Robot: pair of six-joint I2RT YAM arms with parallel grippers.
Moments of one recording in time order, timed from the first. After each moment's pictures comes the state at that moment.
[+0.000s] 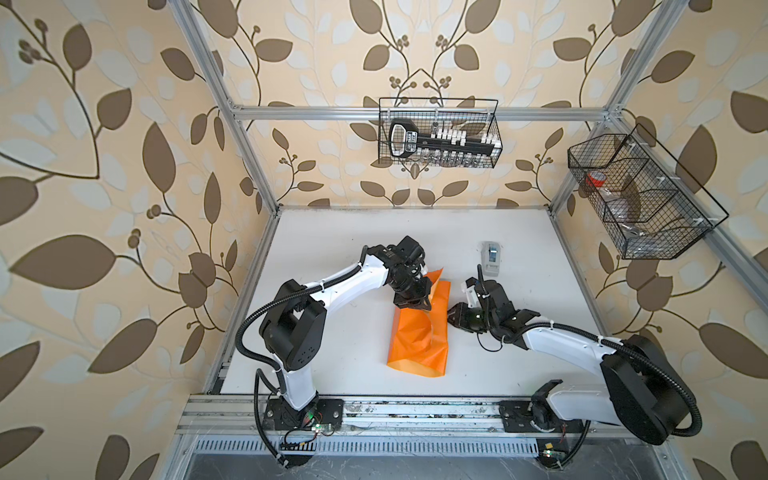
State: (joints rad) left arm -0.69 1.79 1.41 -0.82 0.57 -0.66; right arm 0.52 1.32 0.52 -0.03 -0.30 0.78
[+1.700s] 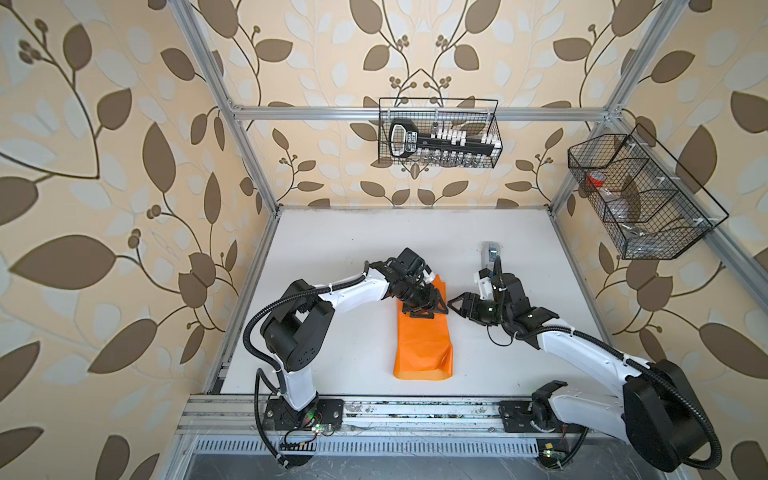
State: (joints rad) left arm -0.71 1.79 1.22 -0.46 0.71 -0.77; right arm 0.42 1.19 0.54 -0.10 -0.36 0.75
